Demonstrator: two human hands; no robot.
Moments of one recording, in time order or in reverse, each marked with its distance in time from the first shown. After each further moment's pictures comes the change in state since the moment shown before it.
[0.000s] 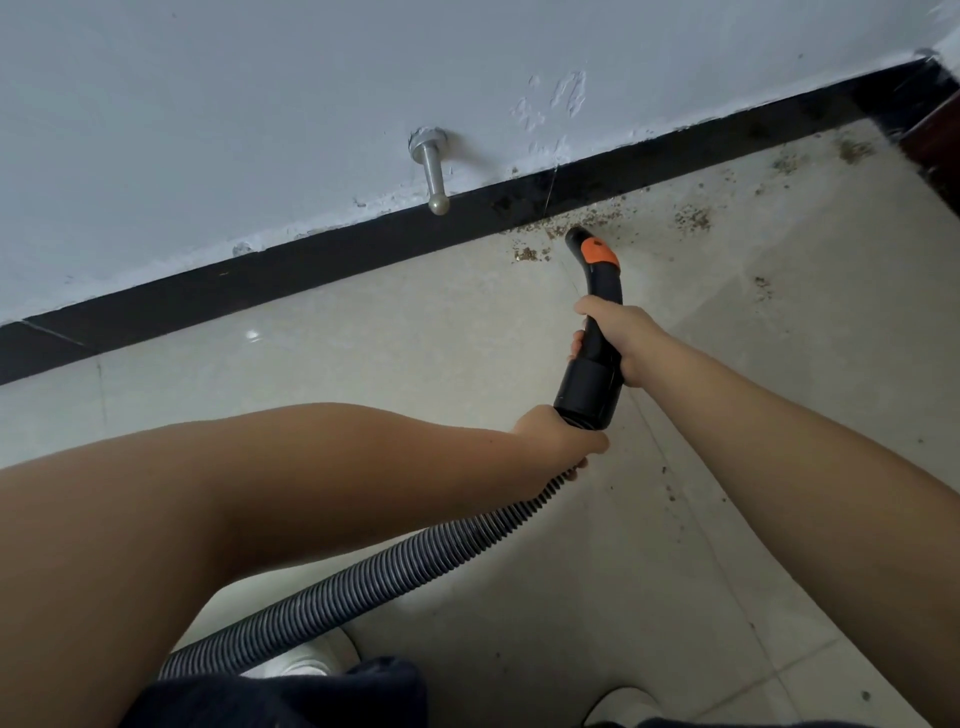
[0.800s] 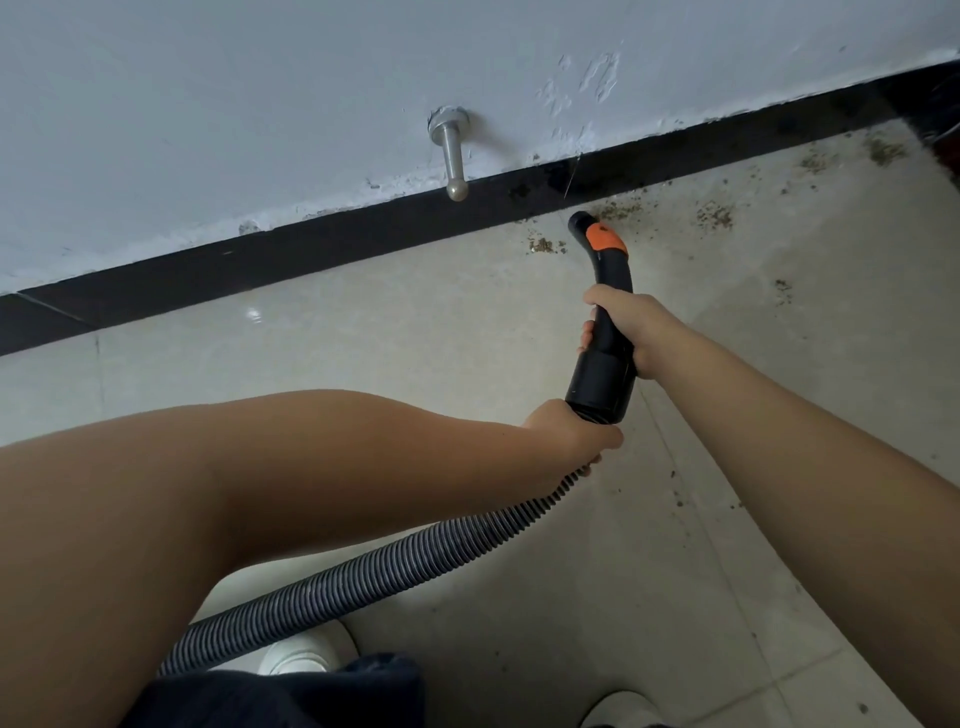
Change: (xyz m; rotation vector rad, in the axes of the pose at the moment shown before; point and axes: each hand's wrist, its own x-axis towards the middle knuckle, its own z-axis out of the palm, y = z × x) left_hand 0.005 0.004 -0.001 -0.076 0.001 -0.016; right_hand 0.002 -0.009 0.007 -0.080 -0.024 -0.009
